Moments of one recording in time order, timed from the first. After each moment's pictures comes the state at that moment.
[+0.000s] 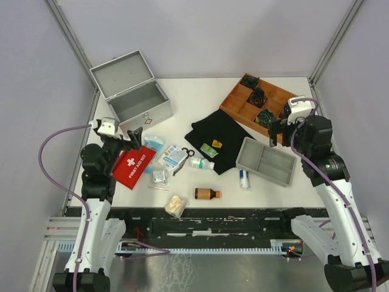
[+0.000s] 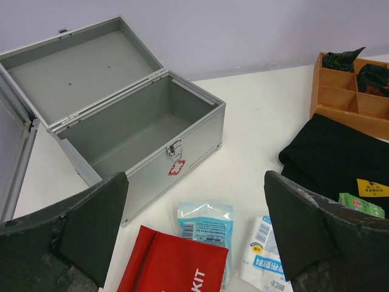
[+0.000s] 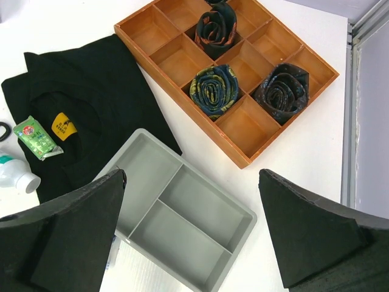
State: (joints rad) left arm 0.03 0.61 0.54 0.11 0.26 0.01; right arm 0.17 0.83 0.99 -0.55 0.02 -0.11
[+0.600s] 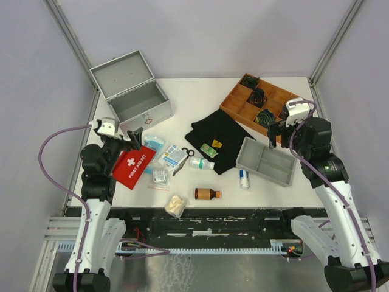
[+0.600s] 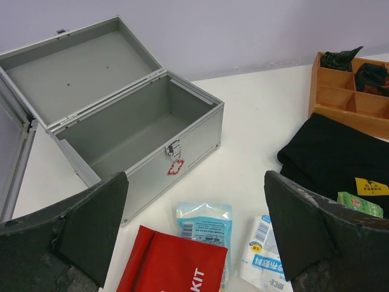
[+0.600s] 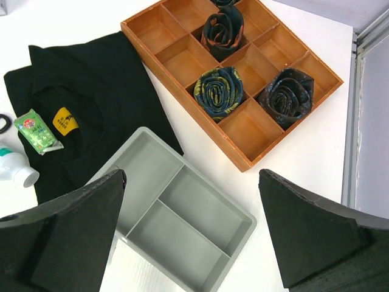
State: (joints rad) left arm 0.03 0.60 0.53 0.11 0.27 0.01; right arm 0.17 0.81 0.97 -0.53 -0.02 -0.14
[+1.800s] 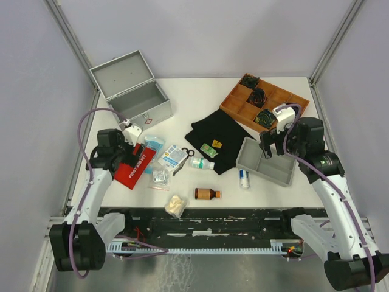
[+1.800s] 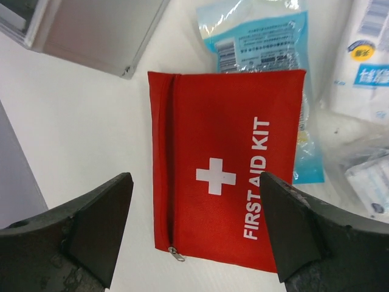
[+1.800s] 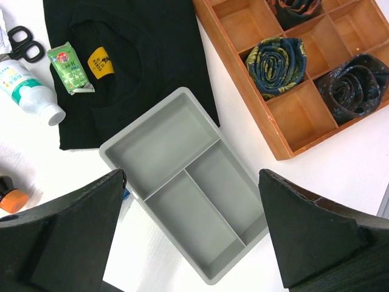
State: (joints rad) left arm 0.04 0.96 0.65 -0.40 0.17 0.55; right arm 0.17 0.86 0.95 -0.64 -0.21 -0.25
